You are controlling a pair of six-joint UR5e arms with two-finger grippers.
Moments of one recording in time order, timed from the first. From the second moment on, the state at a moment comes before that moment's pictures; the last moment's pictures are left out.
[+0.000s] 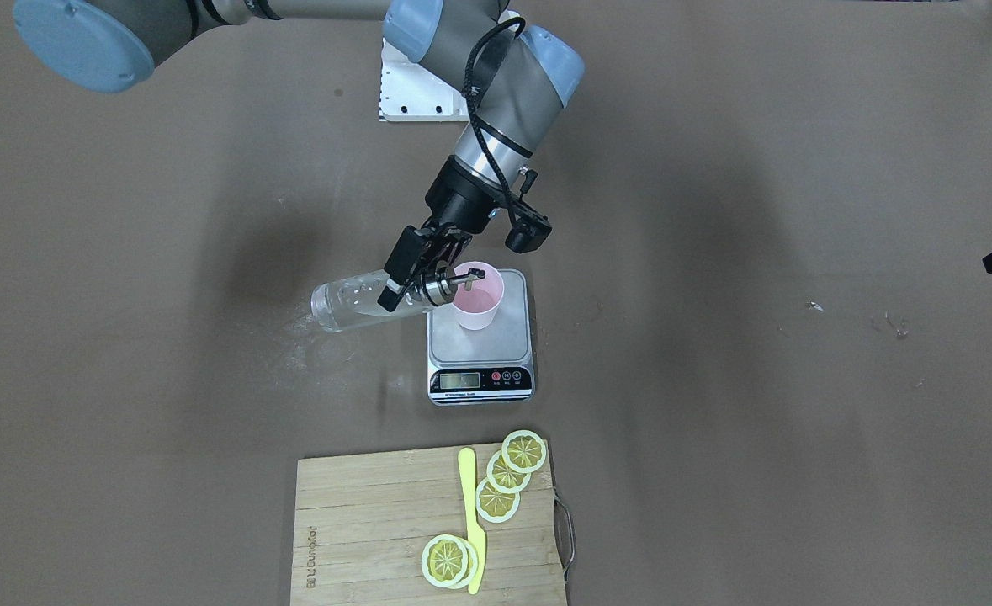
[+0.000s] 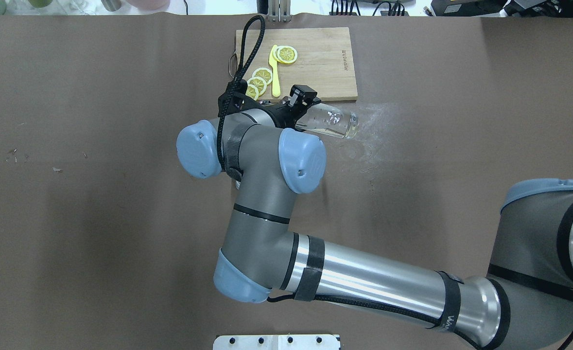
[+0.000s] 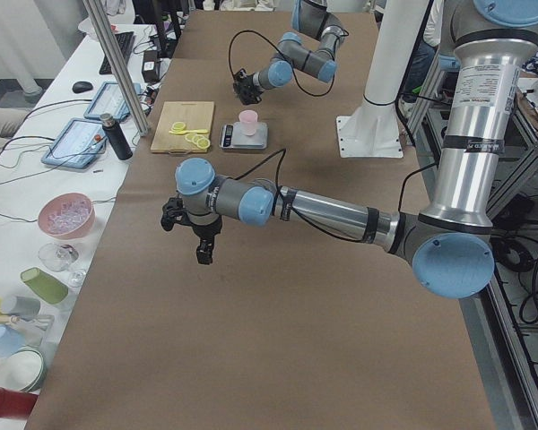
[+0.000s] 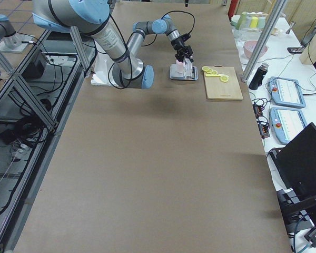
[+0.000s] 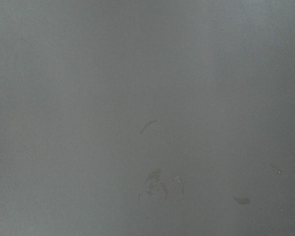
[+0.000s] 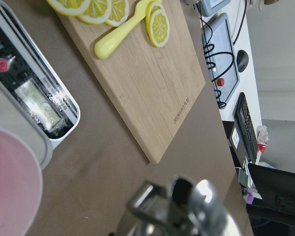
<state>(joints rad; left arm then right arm) -1.40 -1.69 -1.67 -1.62 -2.37 -0.21 0.44 -0.53 1.42 -2.11 1.09 0.42</state>
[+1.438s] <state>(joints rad) -1.42 -1.70 -1.67 -1.67 -2.37 -0.20 0.78 -0.97 1.74 -1.64 1.72 0.35</state>
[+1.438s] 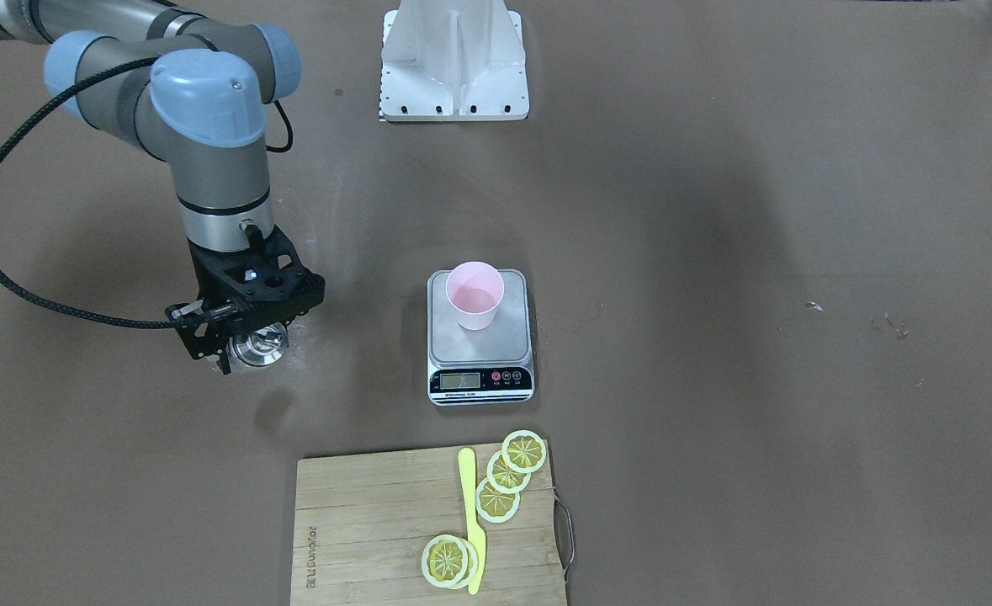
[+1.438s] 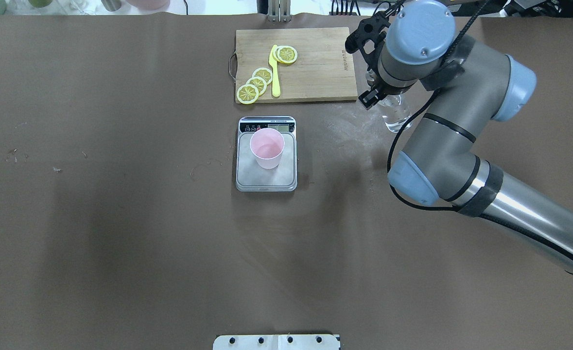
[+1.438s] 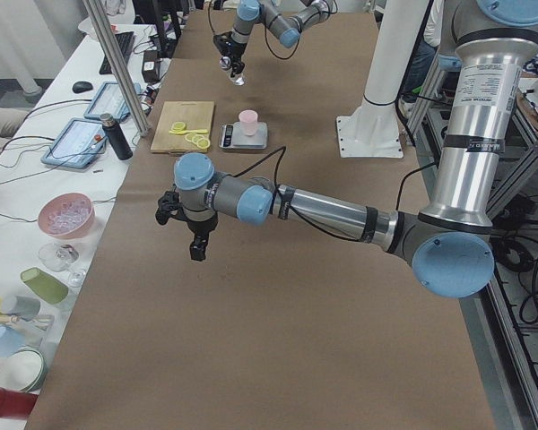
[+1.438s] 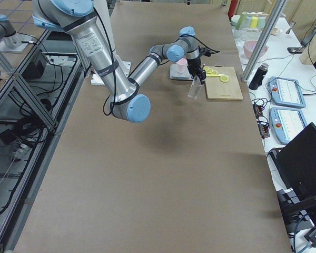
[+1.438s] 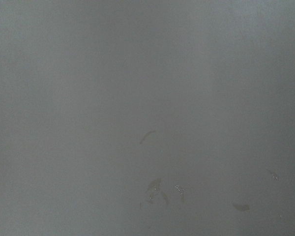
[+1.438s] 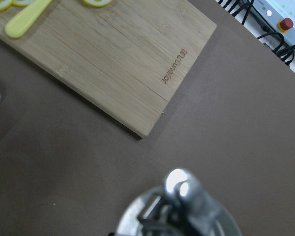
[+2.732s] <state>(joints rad) -1.43 -1.70 -1.70 -1.69 -2.37 -0.21 0.83 -1.37 1.79 -1.02 1.81 0.49</state>
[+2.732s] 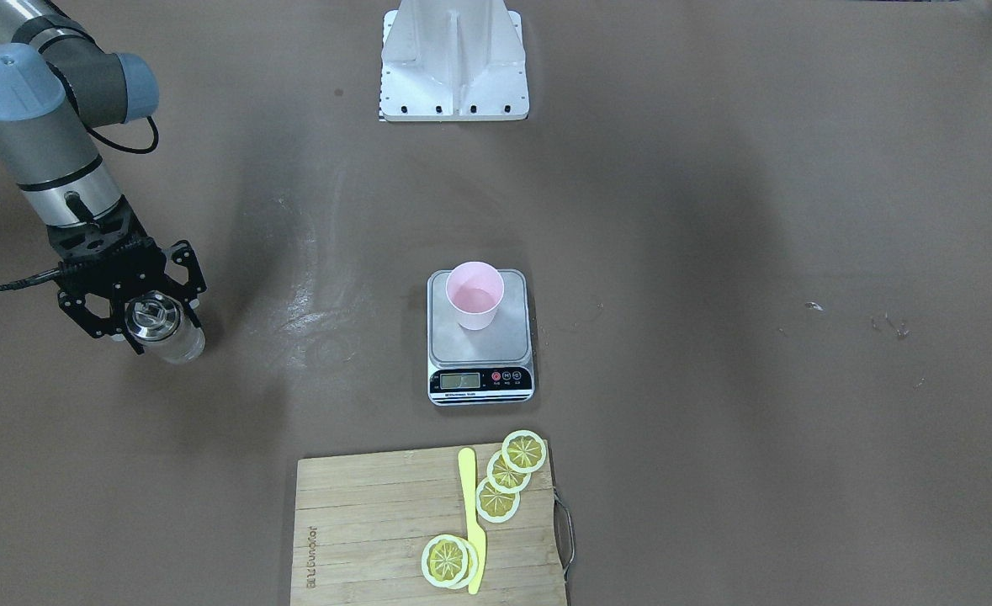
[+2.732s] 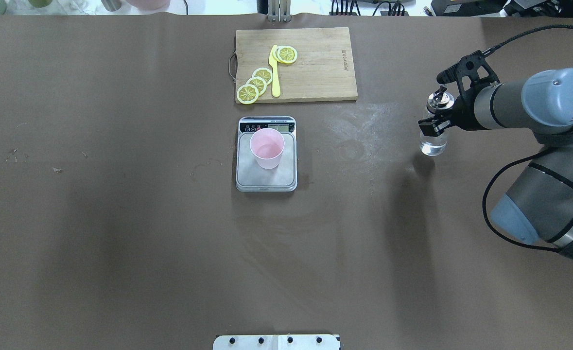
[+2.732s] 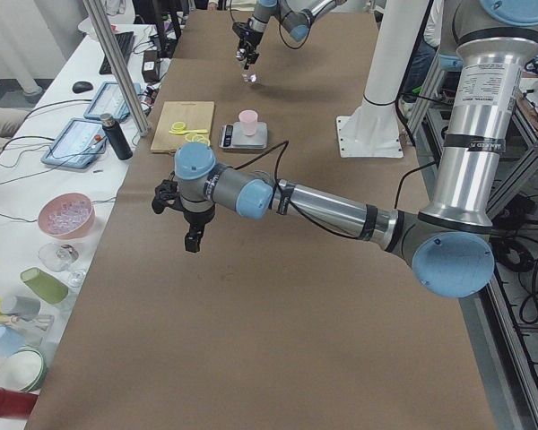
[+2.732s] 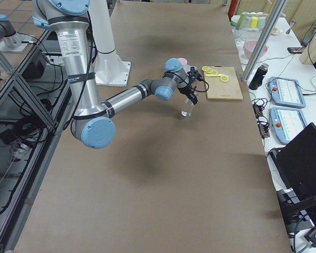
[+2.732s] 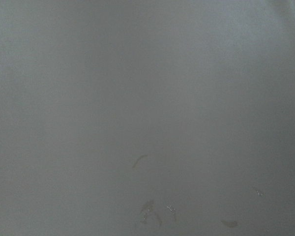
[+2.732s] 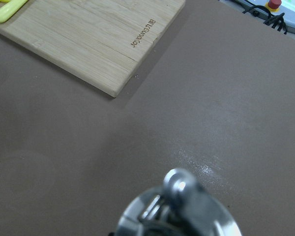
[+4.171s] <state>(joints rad) -1.43 -1.70 -1.71 -1.69 -2.37 -0.21 0.84 -1.37 1.65 -0.79 1.81 0.53</state>
